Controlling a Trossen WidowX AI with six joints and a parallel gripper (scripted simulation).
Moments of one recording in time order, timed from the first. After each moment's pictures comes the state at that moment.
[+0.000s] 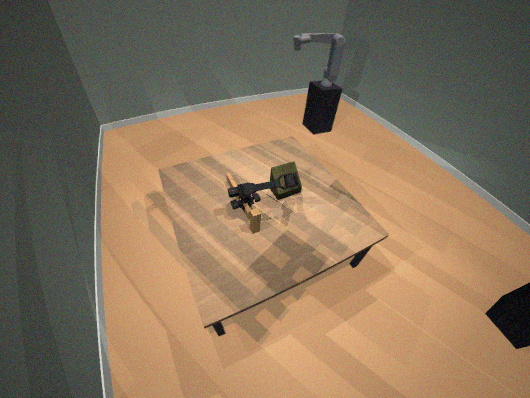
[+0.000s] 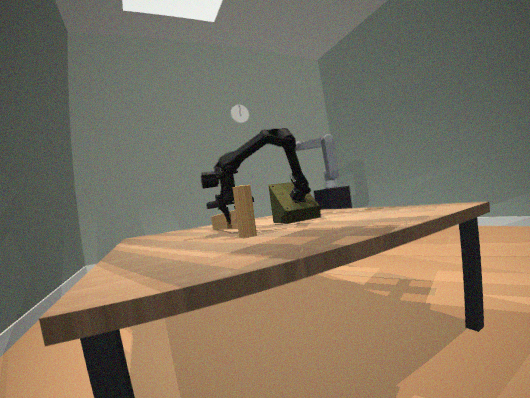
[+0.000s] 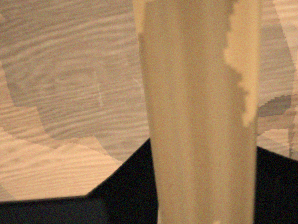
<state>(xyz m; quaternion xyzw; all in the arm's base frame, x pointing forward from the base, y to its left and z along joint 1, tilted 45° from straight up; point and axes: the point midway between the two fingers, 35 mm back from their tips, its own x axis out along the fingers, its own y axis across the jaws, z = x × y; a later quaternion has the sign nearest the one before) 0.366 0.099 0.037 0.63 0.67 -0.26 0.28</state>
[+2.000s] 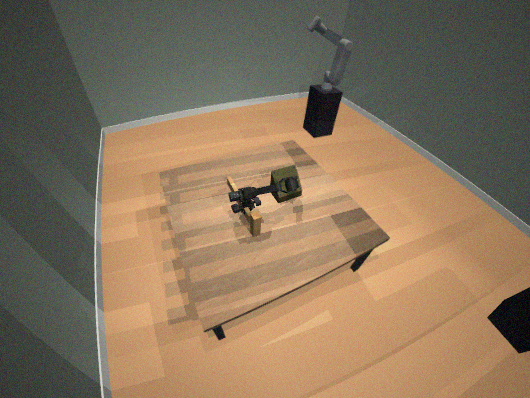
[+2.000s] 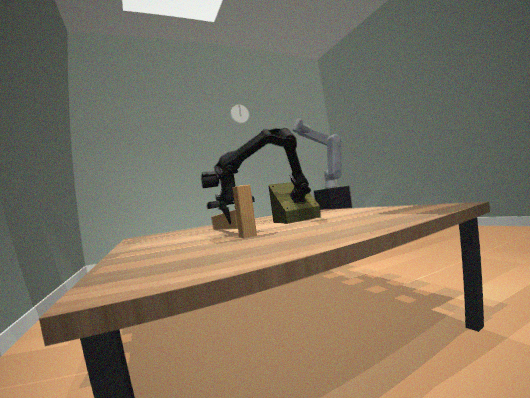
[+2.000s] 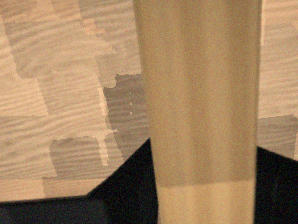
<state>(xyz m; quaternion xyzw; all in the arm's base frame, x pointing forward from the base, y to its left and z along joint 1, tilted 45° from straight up) 0.366 0.103 0.041 0.63 0.67 -0.26 0.28</state>
